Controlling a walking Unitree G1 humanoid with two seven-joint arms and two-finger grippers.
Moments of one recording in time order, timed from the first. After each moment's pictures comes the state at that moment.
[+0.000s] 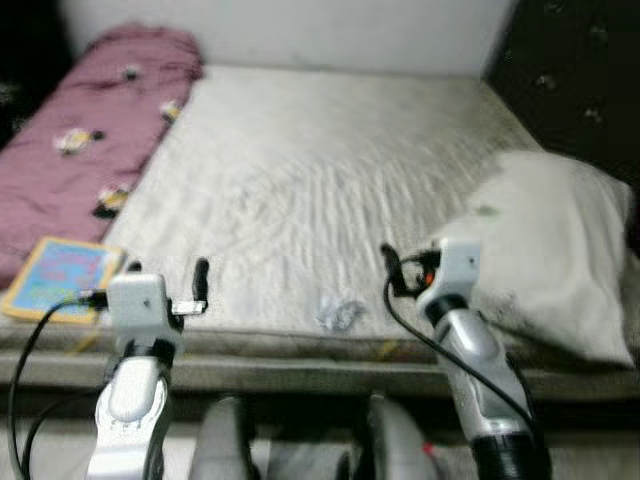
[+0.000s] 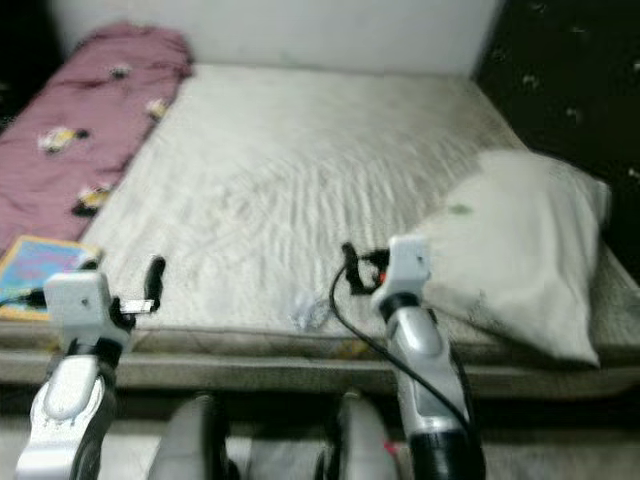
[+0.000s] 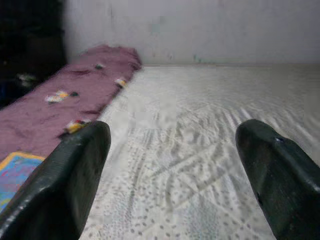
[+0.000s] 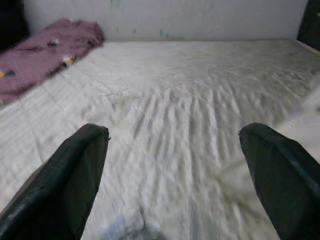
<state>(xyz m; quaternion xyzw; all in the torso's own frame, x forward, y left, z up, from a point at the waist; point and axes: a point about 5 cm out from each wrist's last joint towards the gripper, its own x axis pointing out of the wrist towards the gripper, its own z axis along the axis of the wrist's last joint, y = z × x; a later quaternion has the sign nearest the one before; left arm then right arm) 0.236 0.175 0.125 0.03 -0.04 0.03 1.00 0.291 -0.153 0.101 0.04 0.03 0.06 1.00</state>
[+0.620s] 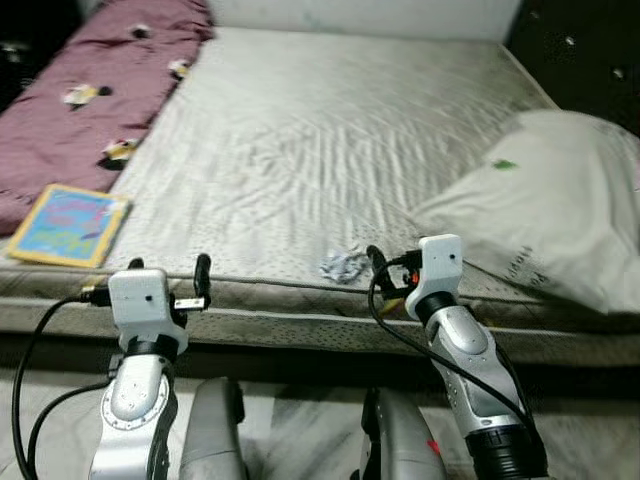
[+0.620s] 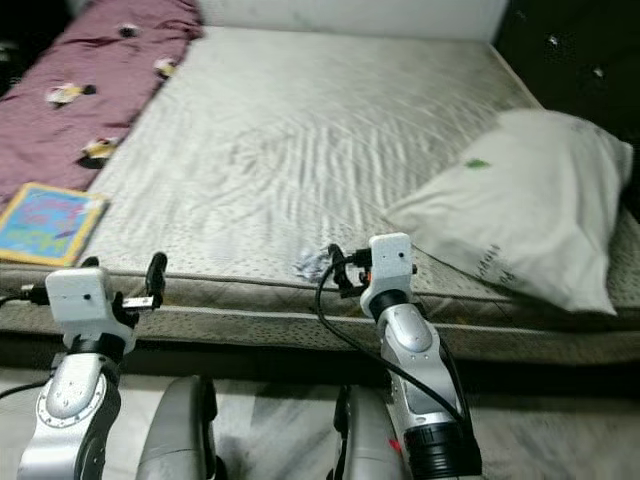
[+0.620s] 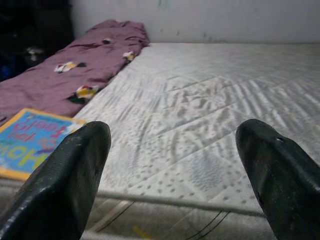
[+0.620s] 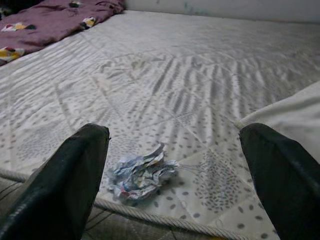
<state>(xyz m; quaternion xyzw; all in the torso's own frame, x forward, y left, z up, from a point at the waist) 0.236 0.179 0.125 0.02 -0.03 0.05 1.00 0.300 -0.133 0.110 0.00 0.03 0.11 0.99</state>
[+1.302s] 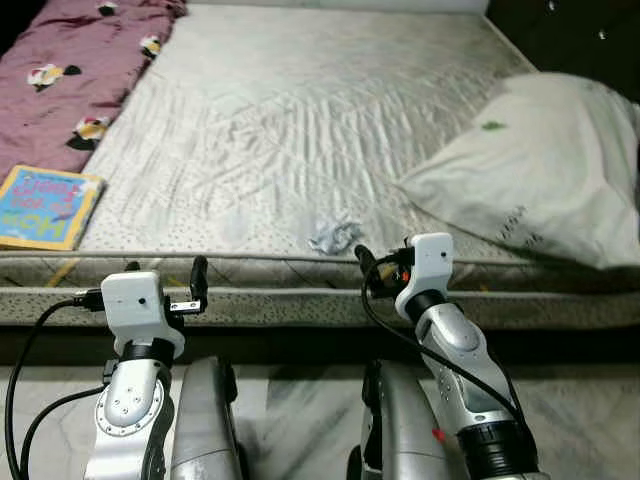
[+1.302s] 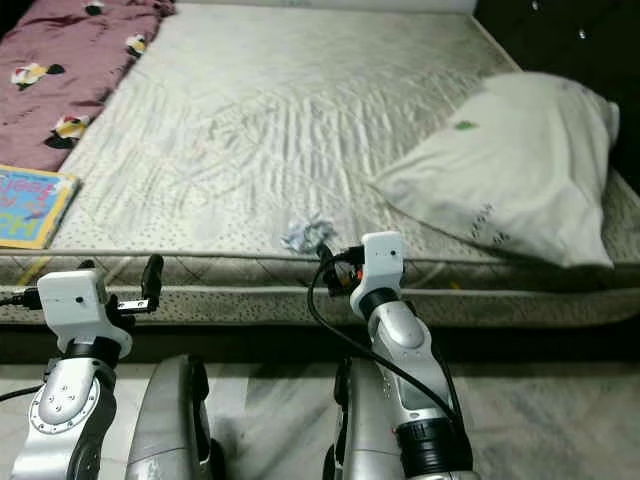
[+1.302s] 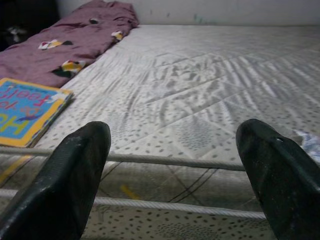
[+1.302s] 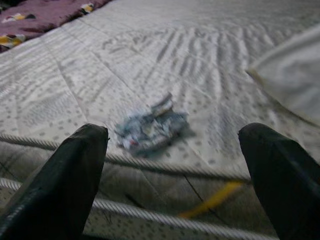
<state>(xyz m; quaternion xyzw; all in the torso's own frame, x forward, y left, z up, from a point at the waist) 0.227 0.182 0.125 0.01 -0.02 0.06 1.00 0.301 -0.122 0.106 0.03 0.04 0.13 0.99</state>
